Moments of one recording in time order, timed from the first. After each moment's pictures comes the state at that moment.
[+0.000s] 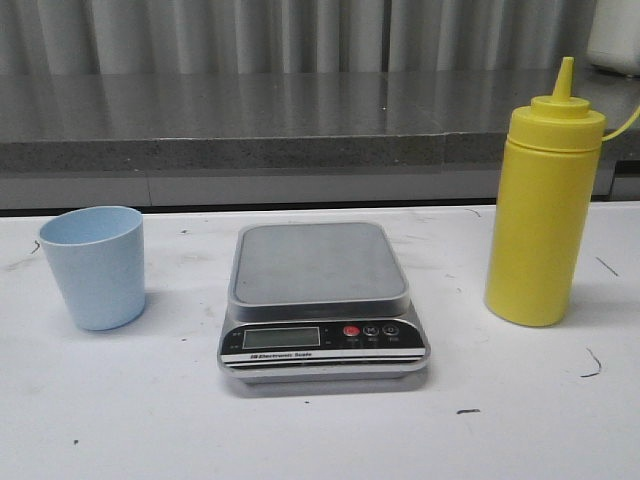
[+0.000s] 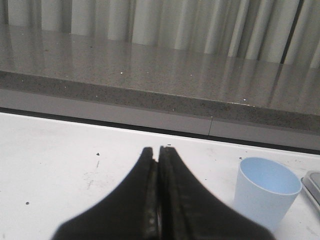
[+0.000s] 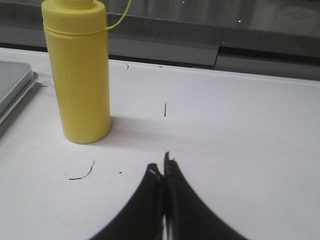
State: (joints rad) left arm 0.07 -0.01 0.00 -0.06 0.09 -0.08; right arm 0.03 -0.01 0.03 -0.01 0.26 -0.02
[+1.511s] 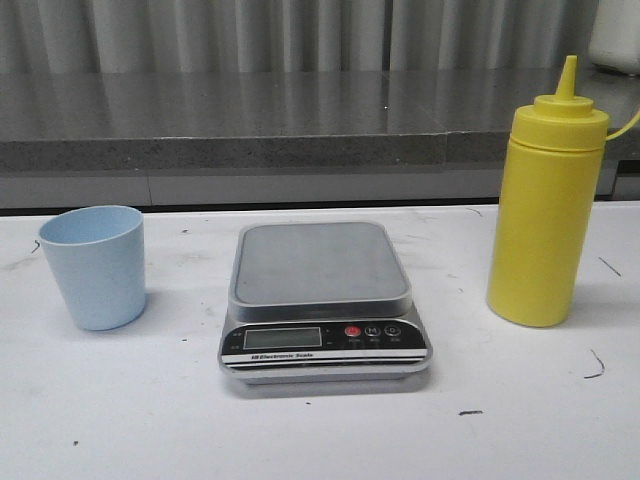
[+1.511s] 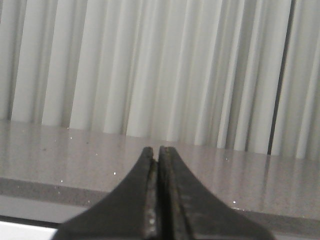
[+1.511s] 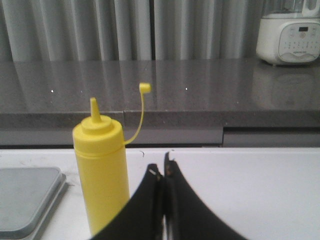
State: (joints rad) left arm 0.07 0.00 -0.11 -0.04 -0.12 -0.08; right arm 0.03 -0.01 -0.12 0.12 0.15 -0.02
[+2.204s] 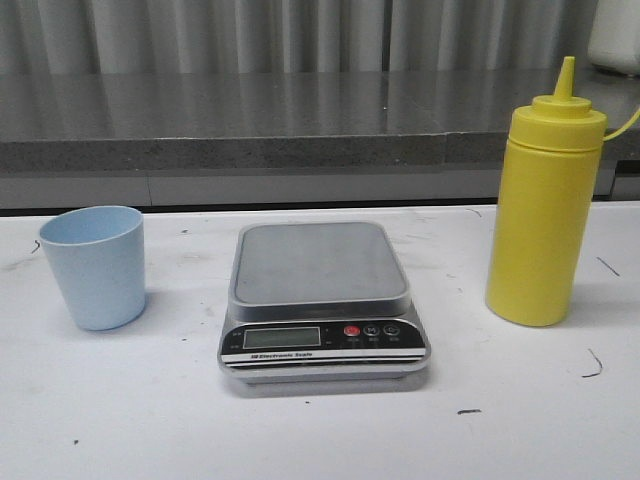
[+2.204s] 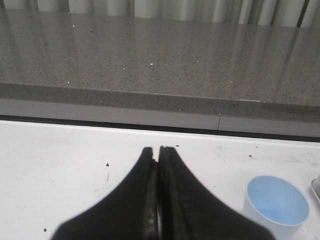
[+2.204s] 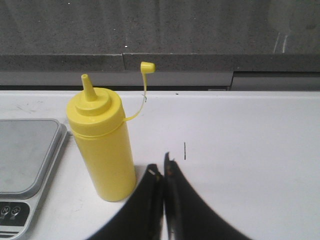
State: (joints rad) left arm 0.07 0.45 -0.38 0.02 0.20 -0.08; right arm 0.03 0.50 -0.46 0.12 0.36 -0.03
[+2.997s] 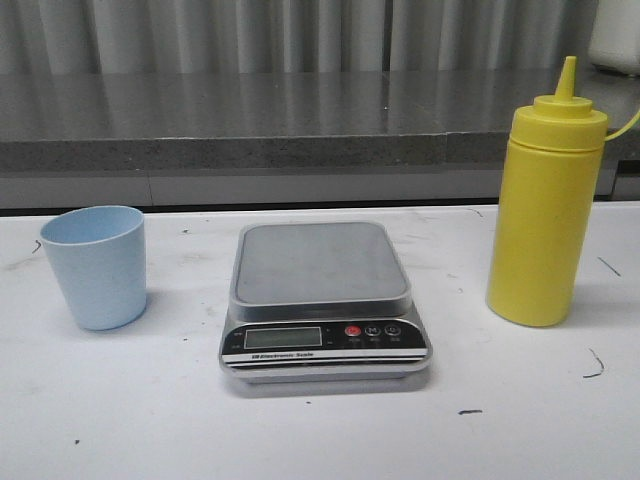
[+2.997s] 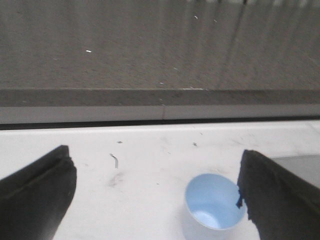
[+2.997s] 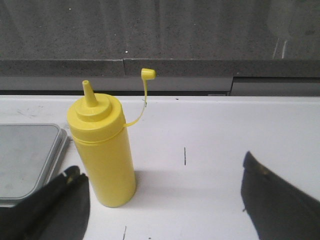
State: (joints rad) left arm -0.16 0.78 -0.56 0.00 0.16 -0.08; right arm 0.03 0.50 -0.46 0.12 0.34 -0.03
